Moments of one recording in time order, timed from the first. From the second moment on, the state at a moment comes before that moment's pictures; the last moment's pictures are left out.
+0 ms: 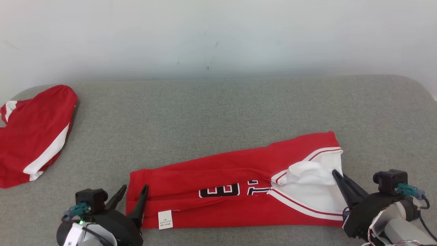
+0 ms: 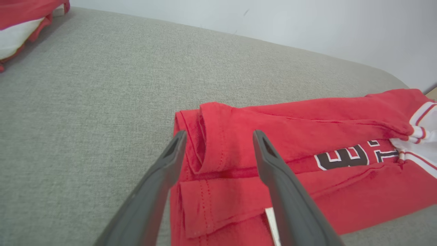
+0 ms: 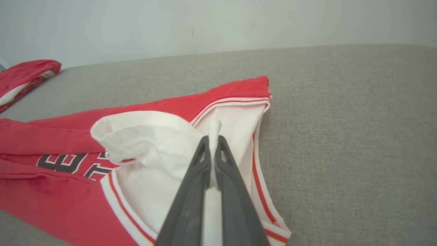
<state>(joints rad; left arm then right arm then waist) -0.45 0.31 -0.81 0.72 -0.83 -0.03 -0.25 -0.37 -0.40 0.59 0.64 0.84 0.12 -0.25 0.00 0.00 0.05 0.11</state>
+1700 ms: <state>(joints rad) -0.09 0.36 -0.55 0.22 -0.72 0.12 -0.25 -0.34 -0.41 0.49 0.72 0.75 0.00 -0.17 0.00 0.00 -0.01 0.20</state>
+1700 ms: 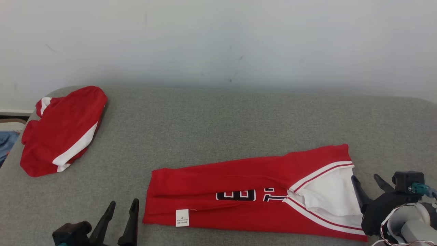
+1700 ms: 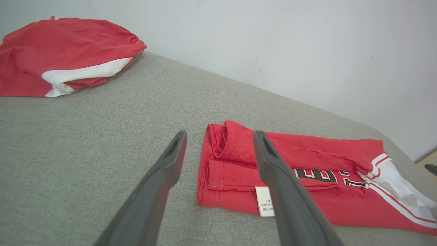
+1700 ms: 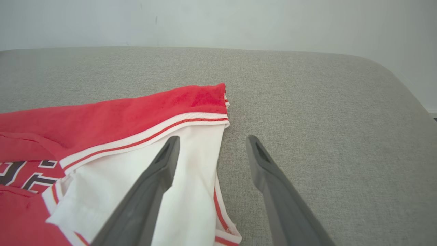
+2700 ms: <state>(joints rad) -0.10 0.32 -0.47 0.17 -0.68 0.12 -0.25 -0.51 -0.36 0.53 0.95 0.77 0.04 0.10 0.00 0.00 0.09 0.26</state>
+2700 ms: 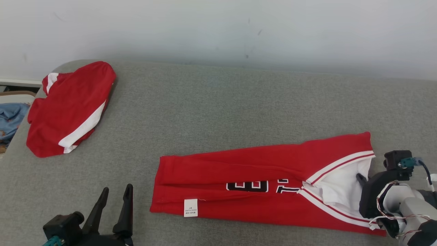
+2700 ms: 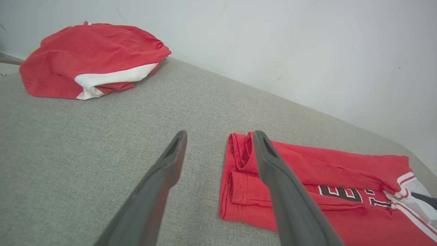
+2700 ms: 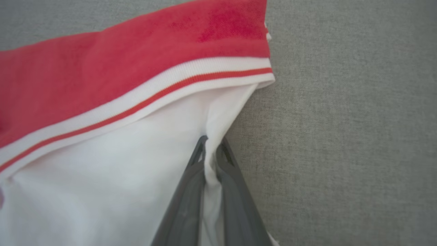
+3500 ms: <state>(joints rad) -0.10 0.30 -0.46 0.20 -0.65 0.12 -0.25 -0.55 -0.36 0.47 0.87 0.84 0.10 -0.04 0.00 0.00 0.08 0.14</state>
